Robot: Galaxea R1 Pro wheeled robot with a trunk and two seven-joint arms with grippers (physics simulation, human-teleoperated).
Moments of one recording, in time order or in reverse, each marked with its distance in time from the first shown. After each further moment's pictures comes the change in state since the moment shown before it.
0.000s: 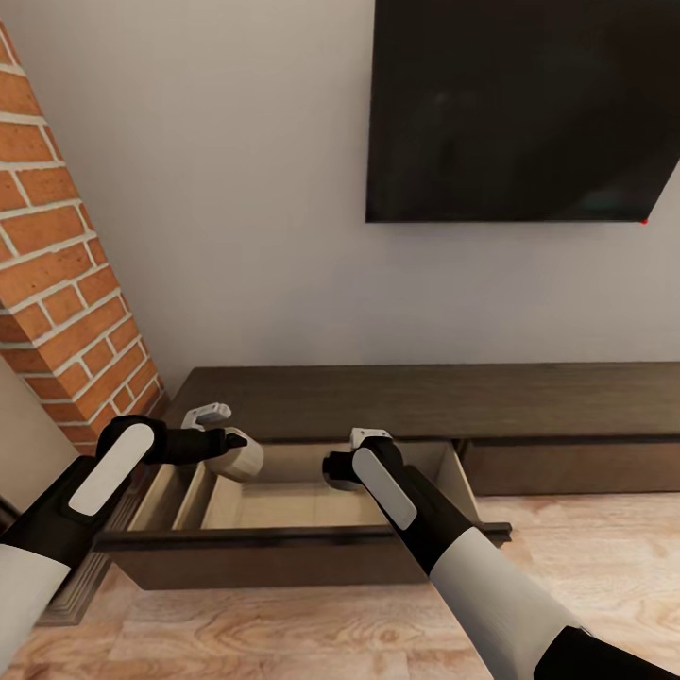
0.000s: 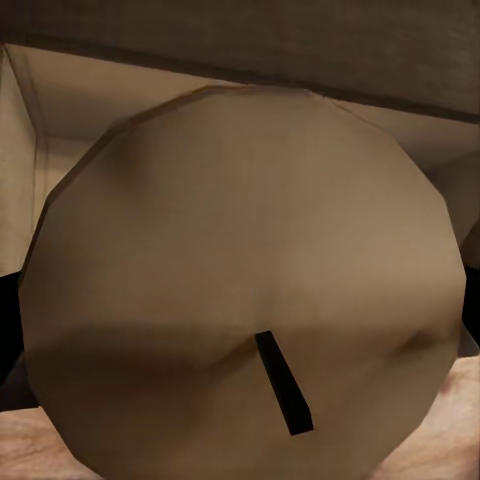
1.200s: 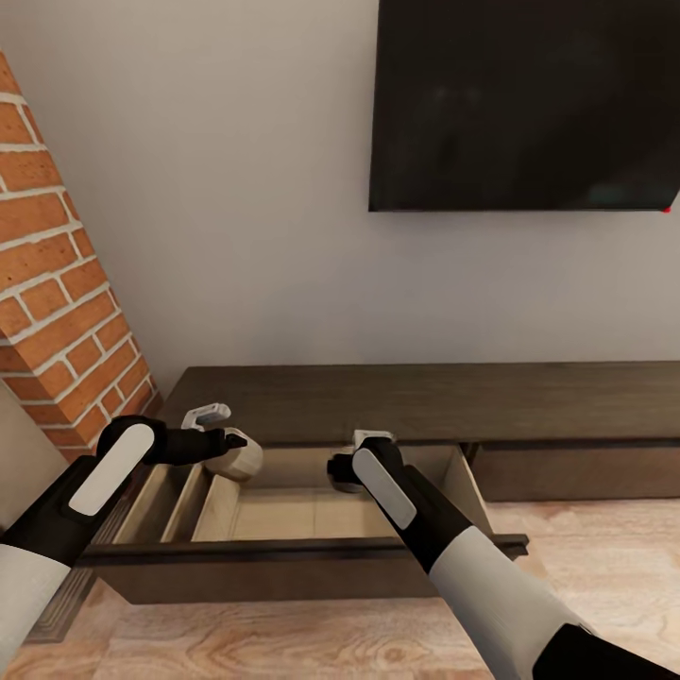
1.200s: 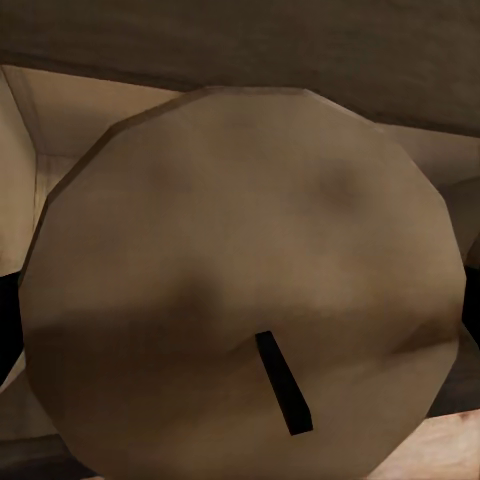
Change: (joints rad) left arm 0.000 0.000 -0.001 0.002 0.000 -0.002 0.003; right arm -0.005 0.000 0.004 0.017 -0.004 0.012 -0.043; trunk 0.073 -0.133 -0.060
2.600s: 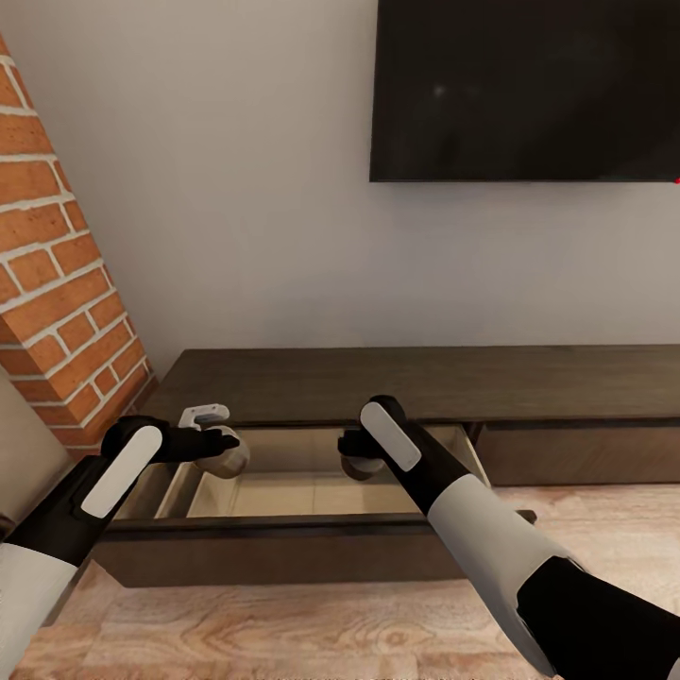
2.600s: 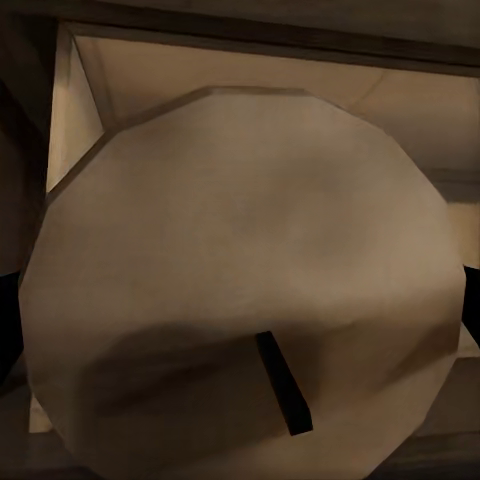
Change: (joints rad) left arm 0.000 -0.021 0.002 -0.008 -0.169 -0.003 0.021; right arm -0.178 0.000 -0.026 0.132 -0.207 0.108 -0.160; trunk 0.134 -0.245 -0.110
